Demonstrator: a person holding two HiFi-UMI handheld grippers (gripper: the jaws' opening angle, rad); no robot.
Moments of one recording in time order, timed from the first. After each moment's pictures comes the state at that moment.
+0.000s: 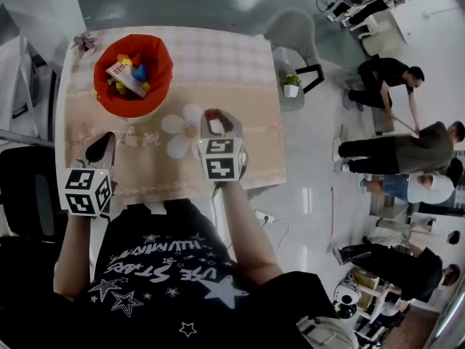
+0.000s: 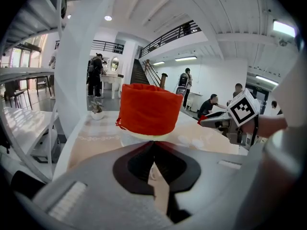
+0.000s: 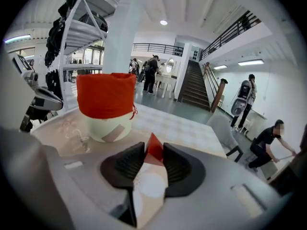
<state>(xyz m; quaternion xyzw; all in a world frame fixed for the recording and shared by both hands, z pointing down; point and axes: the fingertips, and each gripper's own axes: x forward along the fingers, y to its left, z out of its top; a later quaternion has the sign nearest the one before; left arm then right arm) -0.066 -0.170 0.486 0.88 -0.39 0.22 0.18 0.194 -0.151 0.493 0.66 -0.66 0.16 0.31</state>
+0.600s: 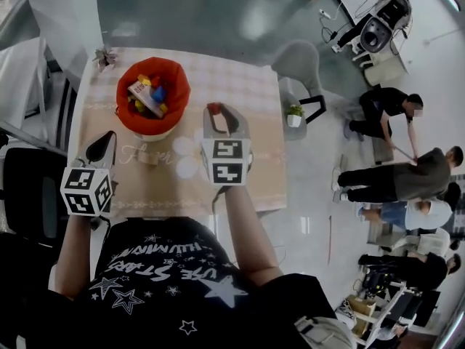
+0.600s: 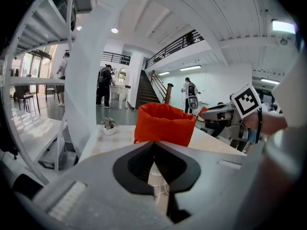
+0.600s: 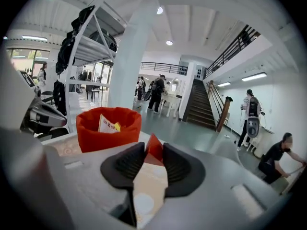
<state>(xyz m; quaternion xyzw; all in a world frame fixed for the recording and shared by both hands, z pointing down) -0.094 -0.204 0.445 0.87 -0.44 0.17 0.16 0.156 -0.214 0.404 0.65 -0.71 0.07 0.24</state>
